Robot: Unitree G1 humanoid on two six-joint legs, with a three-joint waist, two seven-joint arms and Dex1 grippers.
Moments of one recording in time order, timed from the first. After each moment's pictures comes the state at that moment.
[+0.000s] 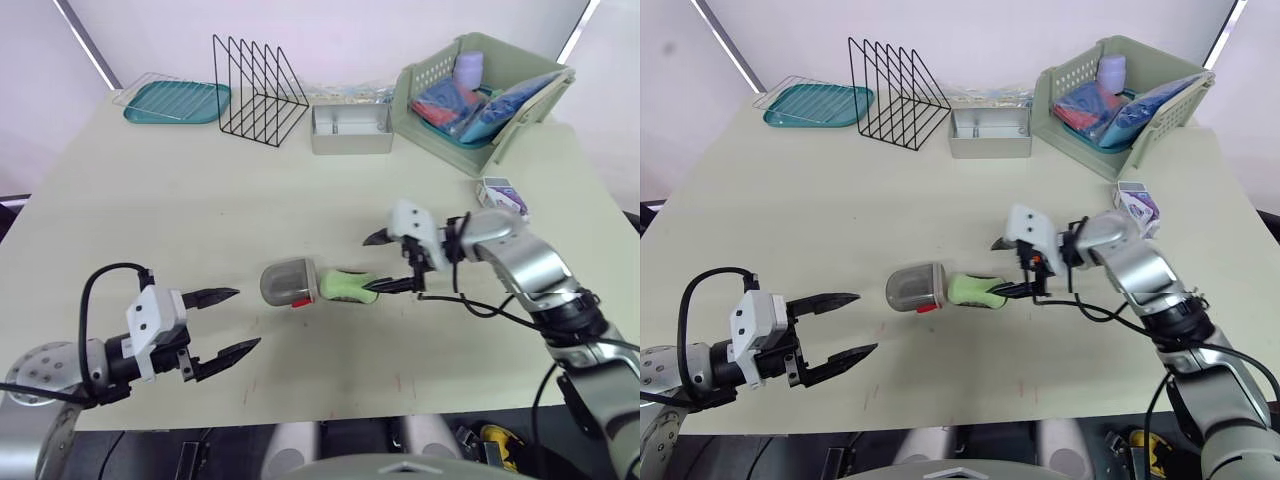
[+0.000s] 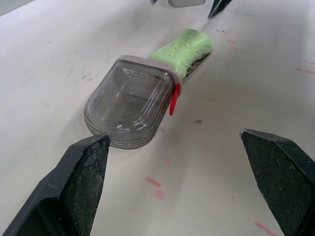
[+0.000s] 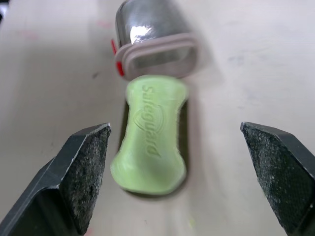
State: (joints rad) left arm 0.39 0.80 0.41 -0.49 -0.51 0.26 -1.09; right arm -0.57 -0.57 0.27 -0.08 0.25 0.49 1.23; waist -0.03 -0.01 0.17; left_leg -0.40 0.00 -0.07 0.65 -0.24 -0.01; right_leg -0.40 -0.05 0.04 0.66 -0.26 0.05
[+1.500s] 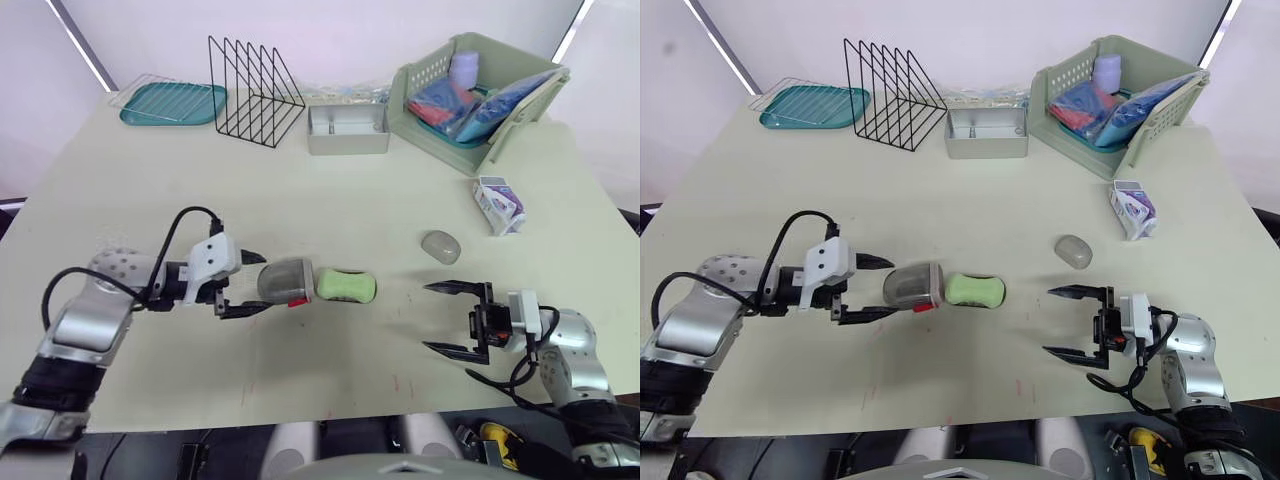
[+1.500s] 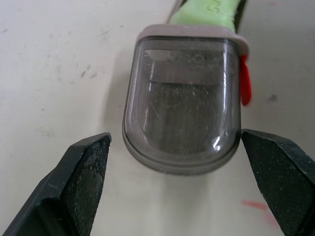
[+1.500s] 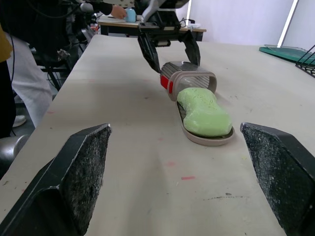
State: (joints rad) left arm -0.26 0.93 -0.05 -0.03 -0.25 0.23 -1.23; right arm -0.09 -0.46 -0.02 0.18 0.50 -0.36 1.51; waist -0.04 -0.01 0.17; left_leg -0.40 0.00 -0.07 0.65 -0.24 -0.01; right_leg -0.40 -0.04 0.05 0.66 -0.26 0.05
